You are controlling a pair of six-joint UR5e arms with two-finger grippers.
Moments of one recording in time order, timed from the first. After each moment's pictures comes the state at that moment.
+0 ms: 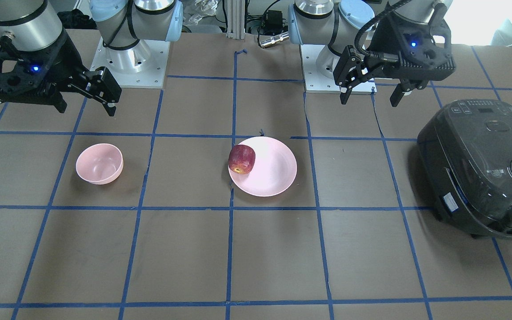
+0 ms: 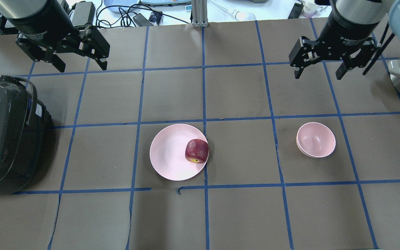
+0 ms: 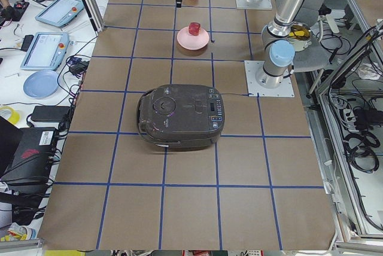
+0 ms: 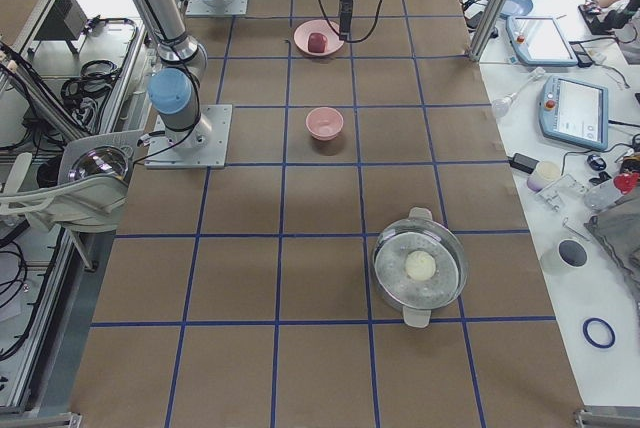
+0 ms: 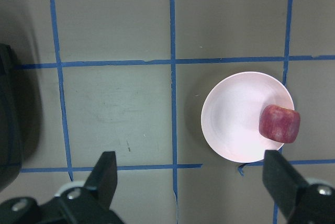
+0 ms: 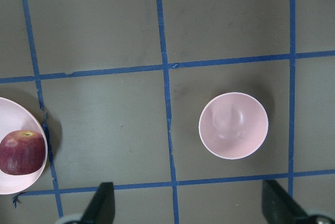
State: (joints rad) left arm -1.56 -1.55 -1.46 -1.63 1.56 0.02; right arm 1.51 -1.58 1.55 -1.53 -1.56 0.02
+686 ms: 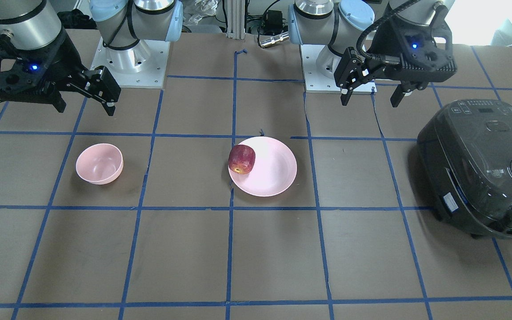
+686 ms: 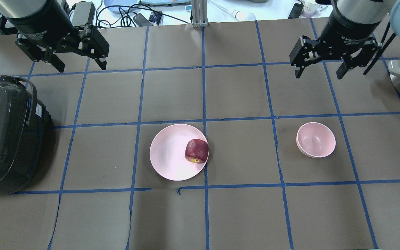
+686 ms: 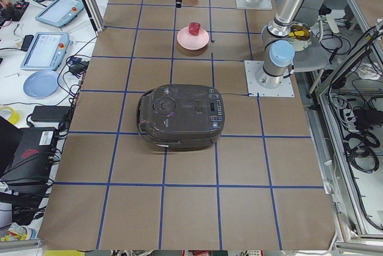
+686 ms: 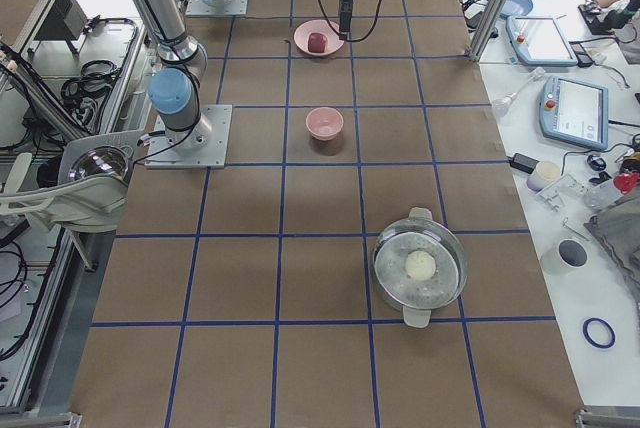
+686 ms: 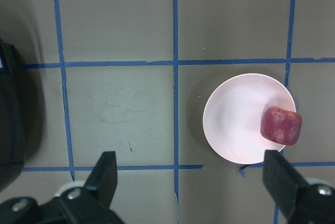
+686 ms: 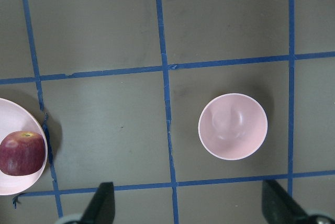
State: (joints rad) left arm -1.56 -1.56 -1.46 -1.63 1.56 0.00; right arm 1.51 -1.58 1.55 -1.53 -1.56 0.01
